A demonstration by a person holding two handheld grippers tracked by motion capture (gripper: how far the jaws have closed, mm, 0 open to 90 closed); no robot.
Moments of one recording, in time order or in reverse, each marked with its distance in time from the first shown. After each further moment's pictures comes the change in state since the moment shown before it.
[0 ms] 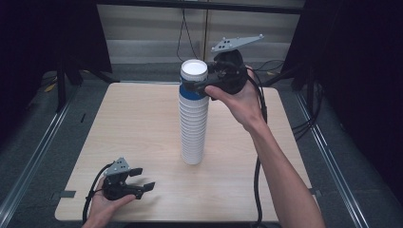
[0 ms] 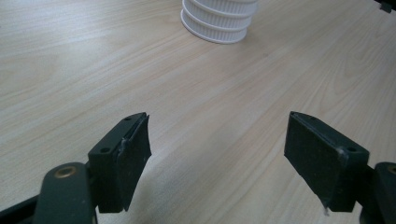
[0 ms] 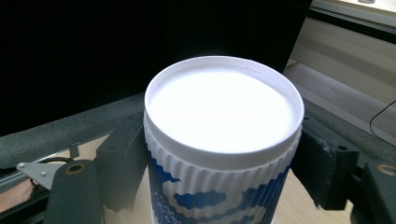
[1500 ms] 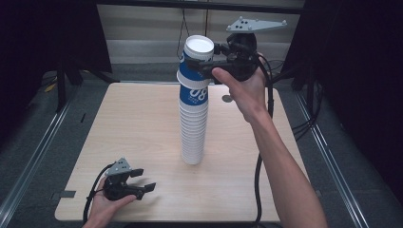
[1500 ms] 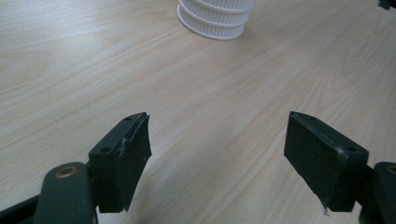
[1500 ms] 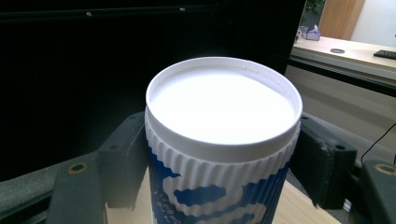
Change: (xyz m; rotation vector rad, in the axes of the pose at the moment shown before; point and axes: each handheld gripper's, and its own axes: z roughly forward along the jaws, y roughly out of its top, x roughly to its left) left arm -0.001 -0.001 0.003 0.010 -0.012 -0.005; right arm 0.000 0.026 -0.027 -0.196 -0.030 0.027
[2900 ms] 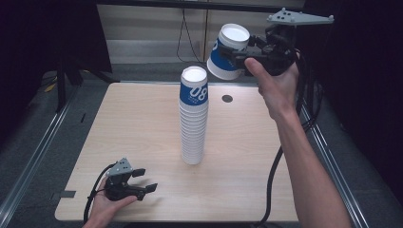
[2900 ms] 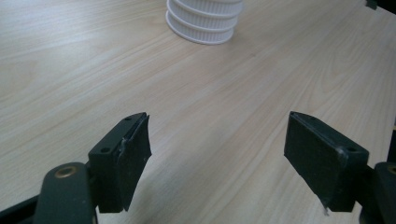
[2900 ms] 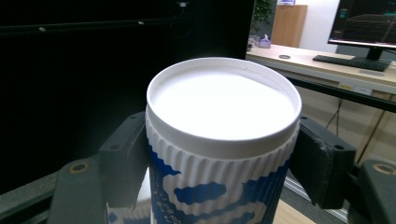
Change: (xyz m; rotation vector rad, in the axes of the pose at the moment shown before) left arm -0.005 0.004 0.001 -0.010 -0.024 0.040; right arm -0.026 0.005 -0.056 -0.043 -0.167 0.026
